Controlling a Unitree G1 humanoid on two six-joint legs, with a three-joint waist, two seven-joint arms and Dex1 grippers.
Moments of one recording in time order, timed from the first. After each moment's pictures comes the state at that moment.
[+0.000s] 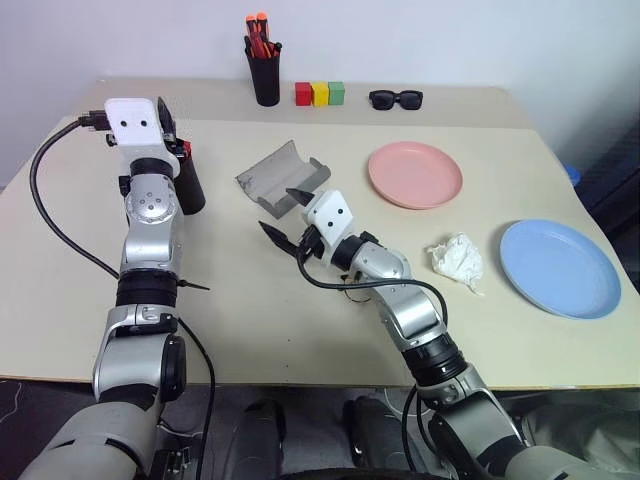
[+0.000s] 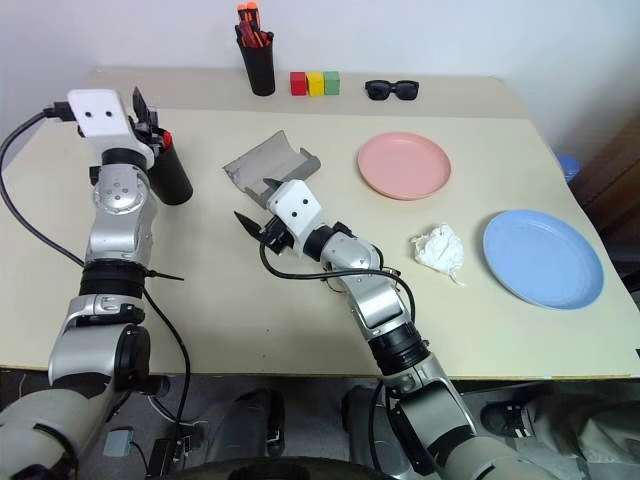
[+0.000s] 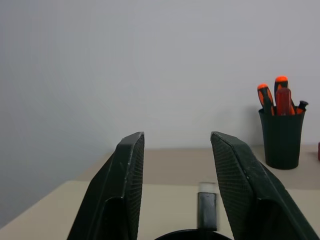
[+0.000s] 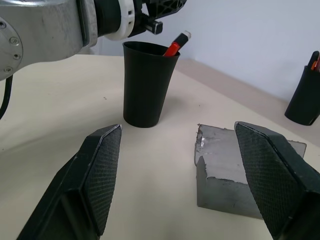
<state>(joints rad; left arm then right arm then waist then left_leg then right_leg) -0.82 0.39 0.19 0.55 -0.02 -0.14 0.16 -0.53 -0.03 0.29 0.08 0.02 0.09 0.49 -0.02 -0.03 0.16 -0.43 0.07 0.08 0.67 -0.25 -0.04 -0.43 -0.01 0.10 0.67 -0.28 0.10</state>
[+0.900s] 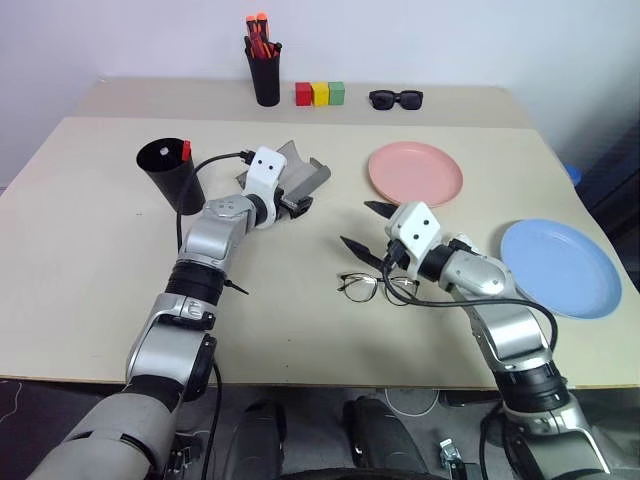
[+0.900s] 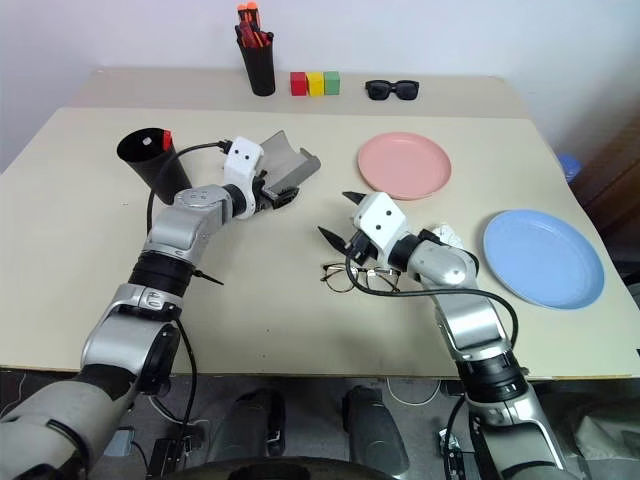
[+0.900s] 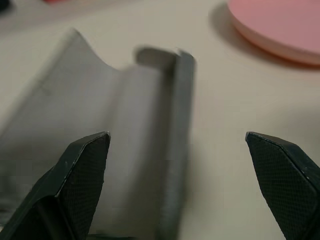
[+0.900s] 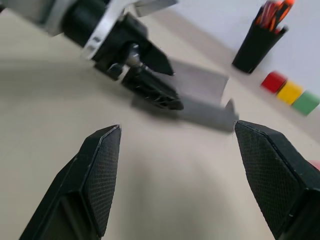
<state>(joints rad) -0.91 0.26 -0.09 0.60 -0.12 0.50 -0.49 -0.31 -0.45 0.13 -0.27 0.08 0.27 0.64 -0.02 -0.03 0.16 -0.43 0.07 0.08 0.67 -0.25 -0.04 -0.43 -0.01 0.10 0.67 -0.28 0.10</state>
